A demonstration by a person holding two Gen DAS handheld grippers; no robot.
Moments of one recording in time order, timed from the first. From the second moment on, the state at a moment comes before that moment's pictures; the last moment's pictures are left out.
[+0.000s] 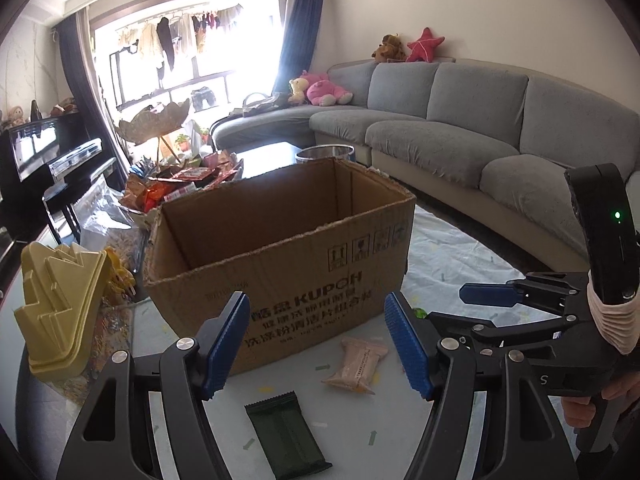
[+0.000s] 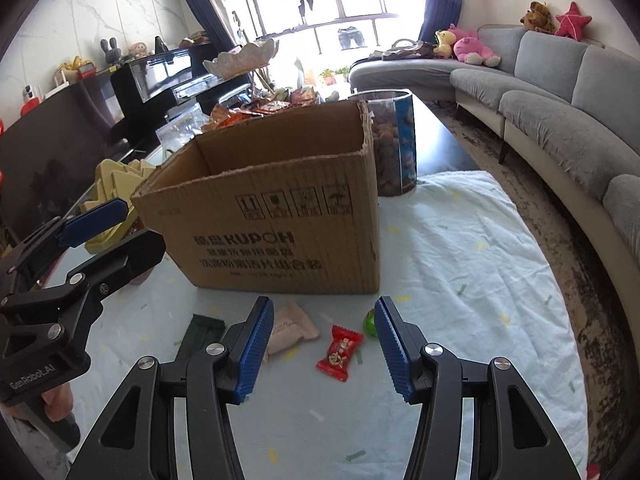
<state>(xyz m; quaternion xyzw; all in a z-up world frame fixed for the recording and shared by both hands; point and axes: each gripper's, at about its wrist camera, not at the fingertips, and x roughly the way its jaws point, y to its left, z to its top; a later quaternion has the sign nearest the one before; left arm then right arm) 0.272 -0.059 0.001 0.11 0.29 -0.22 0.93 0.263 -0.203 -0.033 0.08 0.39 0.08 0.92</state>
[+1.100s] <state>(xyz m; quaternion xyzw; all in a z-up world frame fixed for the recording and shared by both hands) 0.321 -0.084 -0.108 0.13 0.43 -0.28 0.85 0.285 -0.206 -0.106 0.10 0.47 0.07 0.88</state>
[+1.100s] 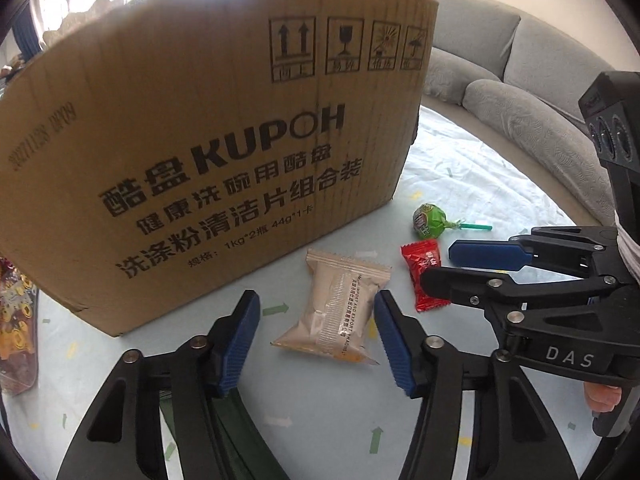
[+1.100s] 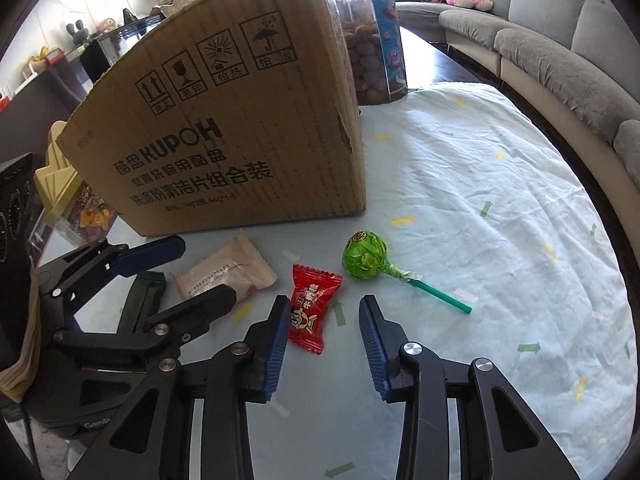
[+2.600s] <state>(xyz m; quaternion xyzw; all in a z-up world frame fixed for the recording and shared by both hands) 0.250 -0.011 -0.002 0.00 0.34 -0.19 0.92 0.252 -0.178 -0.029 0.06 0.38 0.12 0.91</state>
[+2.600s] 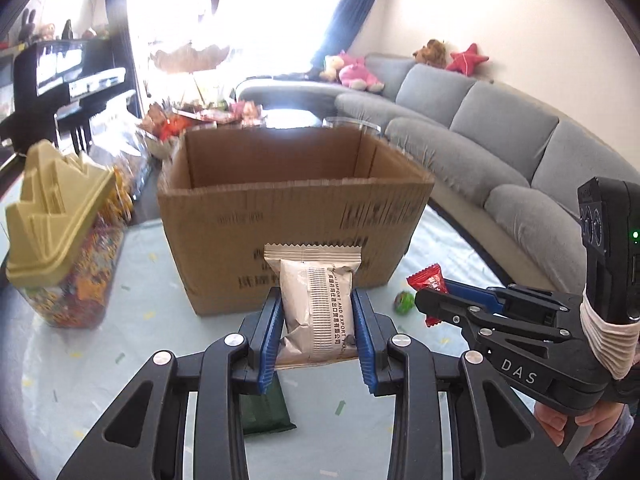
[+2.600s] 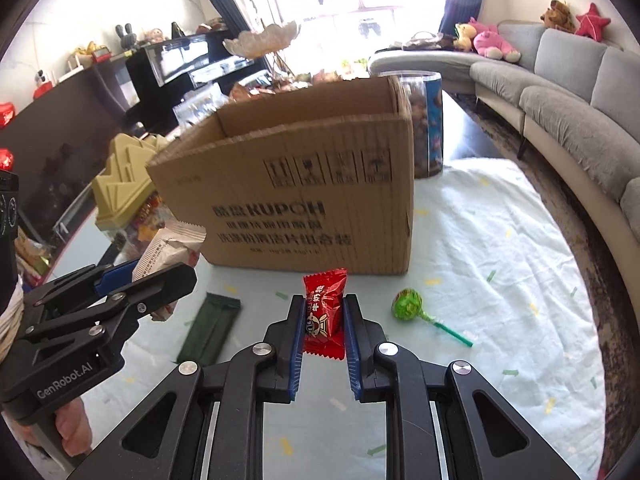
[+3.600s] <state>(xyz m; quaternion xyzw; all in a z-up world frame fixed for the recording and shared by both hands) 0.301 0.000 0.104 0.00 0.26 -0.15 0.95 0.309 -0.163 0.094 0.02 0.28 0.15 0.95</state>
